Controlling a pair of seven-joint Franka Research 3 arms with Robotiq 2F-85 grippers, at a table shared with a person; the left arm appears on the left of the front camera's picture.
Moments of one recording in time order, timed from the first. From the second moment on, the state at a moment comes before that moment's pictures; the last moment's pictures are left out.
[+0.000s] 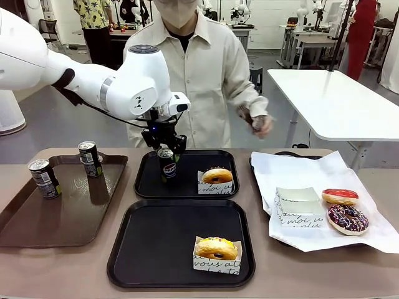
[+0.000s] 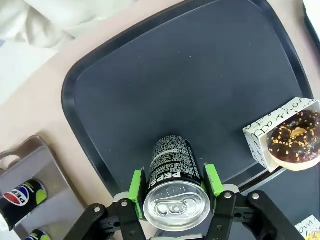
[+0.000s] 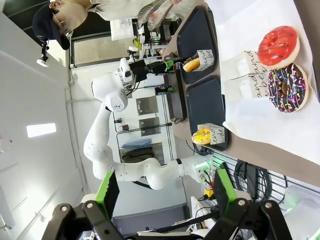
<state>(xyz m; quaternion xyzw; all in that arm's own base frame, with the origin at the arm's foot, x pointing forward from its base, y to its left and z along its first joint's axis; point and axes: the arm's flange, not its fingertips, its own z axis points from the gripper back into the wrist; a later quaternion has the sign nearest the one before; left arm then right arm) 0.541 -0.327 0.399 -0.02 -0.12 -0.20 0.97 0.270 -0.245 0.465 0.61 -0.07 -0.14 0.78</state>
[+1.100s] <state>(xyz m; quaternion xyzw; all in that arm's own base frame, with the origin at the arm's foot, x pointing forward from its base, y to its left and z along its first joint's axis) 0.446 -0.309 0.473 -0.02 -0.02 -0.22 0.98 0.270 -0.245 0.465 0.61 -0.07 -0.14 0.78</state>
